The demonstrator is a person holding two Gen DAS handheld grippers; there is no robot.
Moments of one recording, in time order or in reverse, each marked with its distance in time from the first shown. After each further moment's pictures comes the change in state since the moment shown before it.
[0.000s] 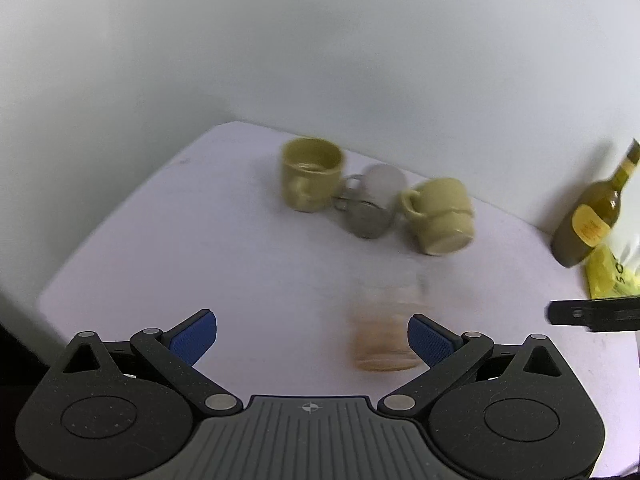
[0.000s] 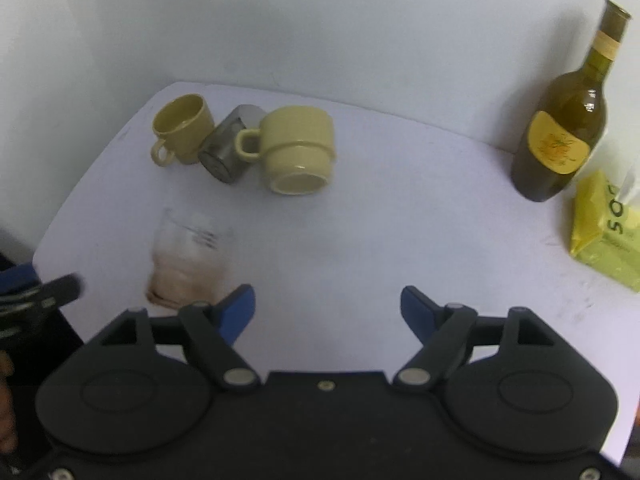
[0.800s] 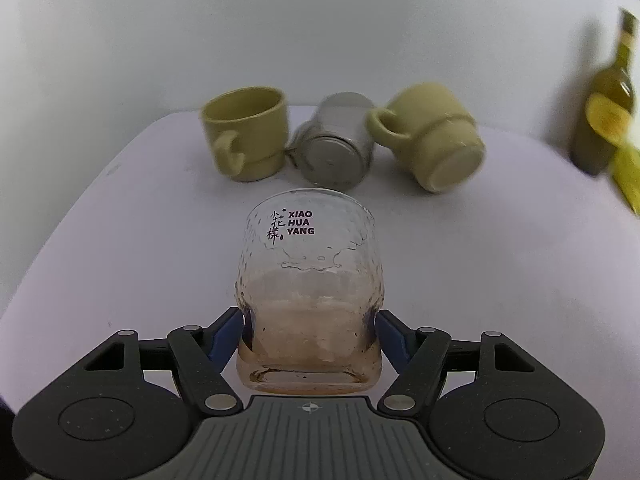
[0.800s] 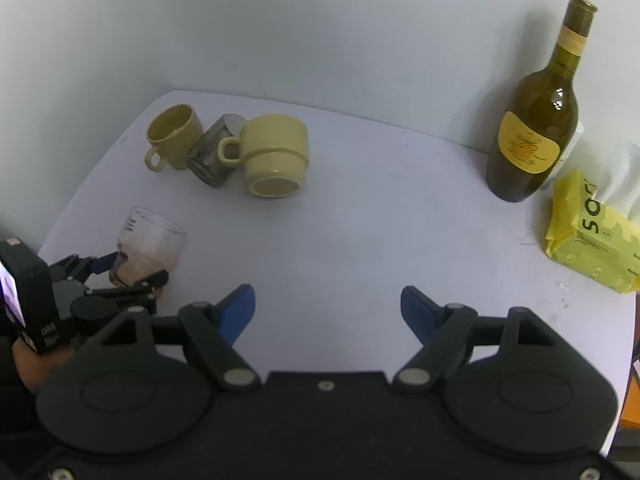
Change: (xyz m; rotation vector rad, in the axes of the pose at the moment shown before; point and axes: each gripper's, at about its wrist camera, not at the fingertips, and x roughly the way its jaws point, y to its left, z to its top) left arm 0.099 -0.012 -0.022 0.333 0.019 -0.015; right arm -0.014 -0.020 -0.002 0.012 -0.013 0.012
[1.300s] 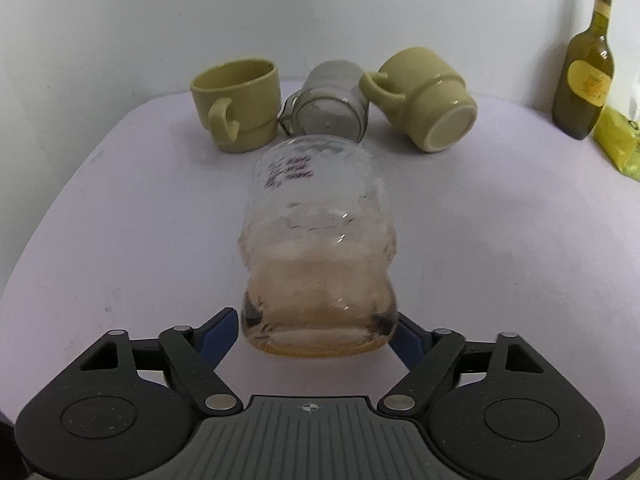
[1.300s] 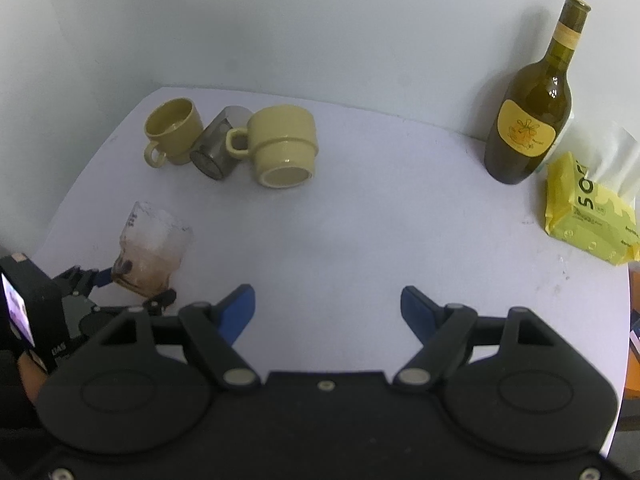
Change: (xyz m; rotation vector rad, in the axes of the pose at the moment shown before) left arm 0.007 0.017 -0.021 0.031 0.024 -0.056; right arm -0.004 0.032 -0.012 0.040 0.016 -0.065
